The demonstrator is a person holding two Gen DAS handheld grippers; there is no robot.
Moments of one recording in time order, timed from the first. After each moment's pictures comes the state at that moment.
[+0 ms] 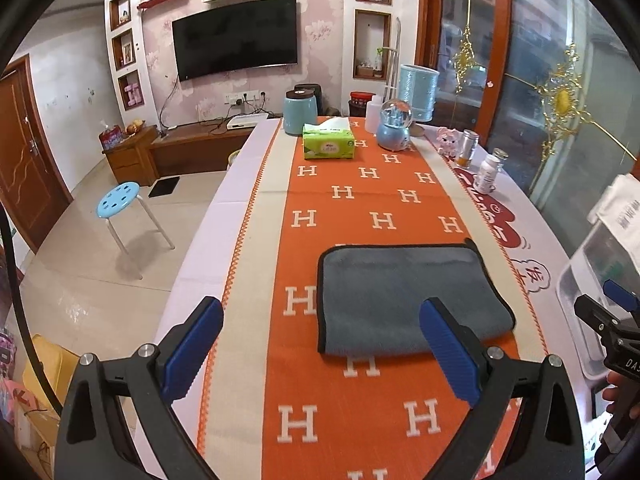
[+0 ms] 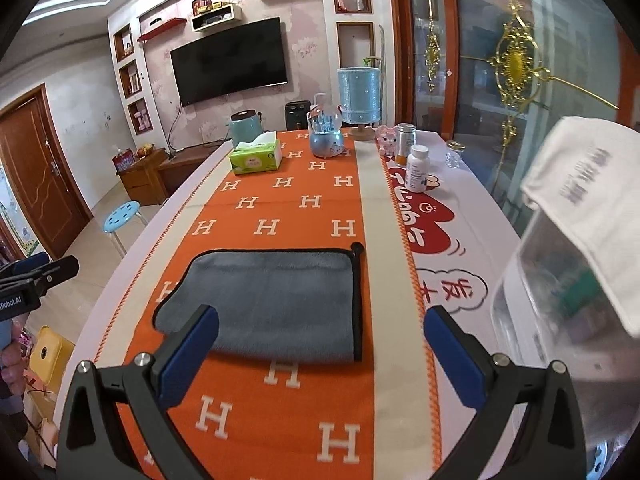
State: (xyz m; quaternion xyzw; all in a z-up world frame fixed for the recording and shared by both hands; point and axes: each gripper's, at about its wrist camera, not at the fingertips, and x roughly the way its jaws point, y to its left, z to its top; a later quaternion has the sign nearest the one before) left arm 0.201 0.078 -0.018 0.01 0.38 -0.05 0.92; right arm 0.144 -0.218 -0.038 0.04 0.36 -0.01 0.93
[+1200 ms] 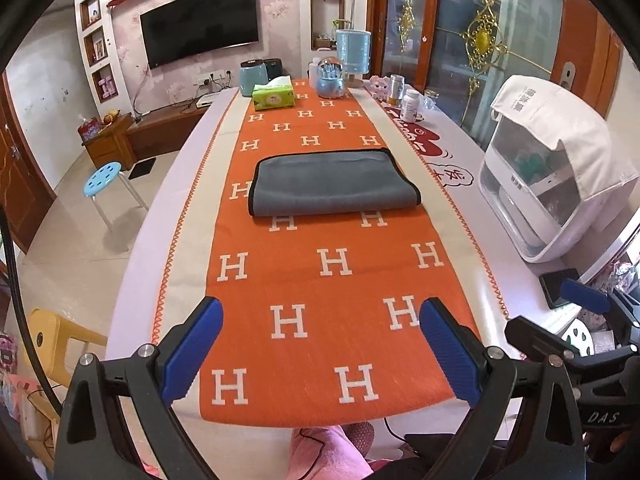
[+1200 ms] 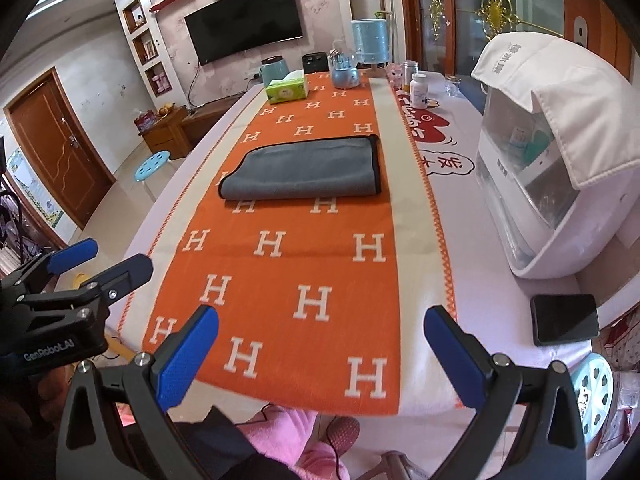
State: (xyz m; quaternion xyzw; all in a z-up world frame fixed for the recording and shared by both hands) left arm -0.014 0.018 -0.016 0.04 0.42 -0.10 0.90; right arm -0.047 -0.188 -0.040 0.06 0.45 0.03 0.89
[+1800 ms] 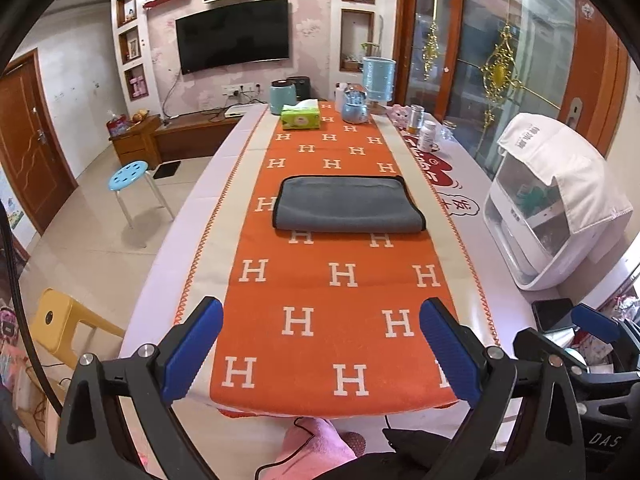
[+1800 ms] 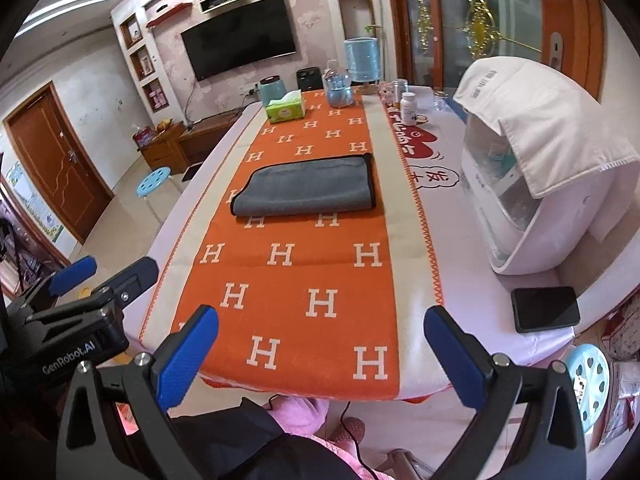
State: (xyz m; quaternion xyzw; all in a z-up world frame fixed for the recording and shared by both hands) left arm -0.047 0.023 0.020 0.01 0.39 -0.05 0.92; right arm -0.079 -0.182 0.003 0.07 0.42 0.01 0.90
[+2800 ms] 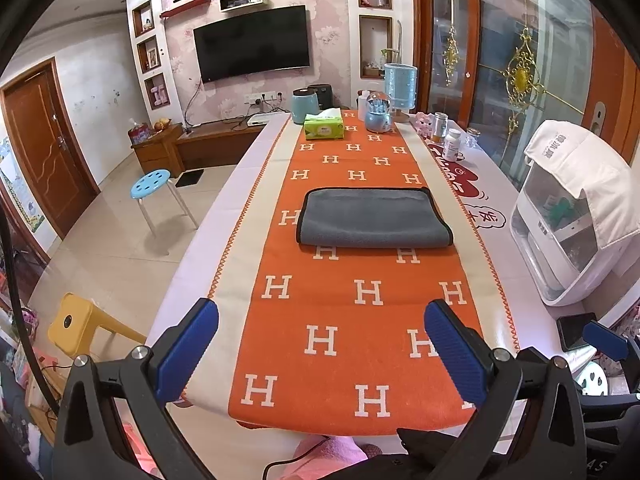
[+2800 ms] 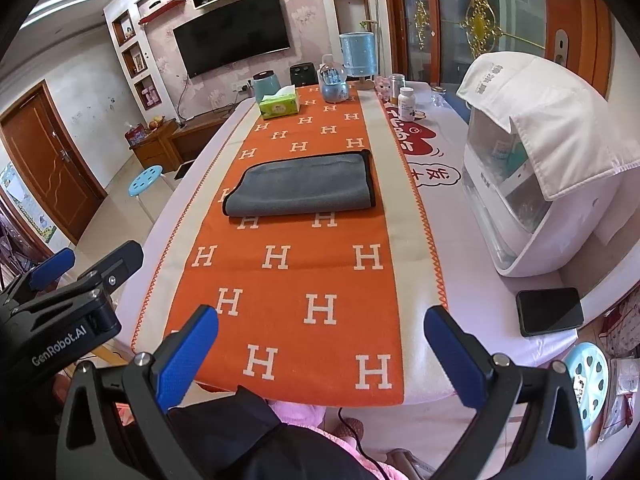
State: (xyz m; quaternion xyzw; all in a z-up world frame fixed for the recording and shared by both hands) left arm -0.028 0.023 0.021 0.03 0.38 -0.01 0.92; right arm -0.058 -0.174 -0.008 0.07 0.43 0.00 0.90
